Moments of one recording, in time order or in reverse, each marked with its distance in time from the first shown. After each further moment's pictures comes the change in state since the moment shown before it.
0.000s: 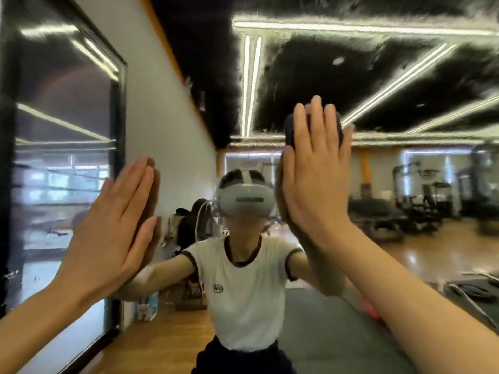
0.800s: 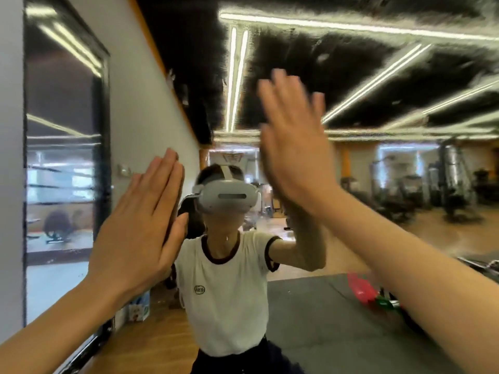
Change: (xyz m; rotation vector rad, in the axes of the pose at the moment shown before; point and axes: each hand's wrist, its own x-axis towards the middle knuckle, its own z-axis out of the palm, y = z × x) left_hand -0.013 -0.021 -0.002 -0.049 0.037 0.019; right_hand 0.024 -0.069 0.013 -0.009 -0.134 -0.162
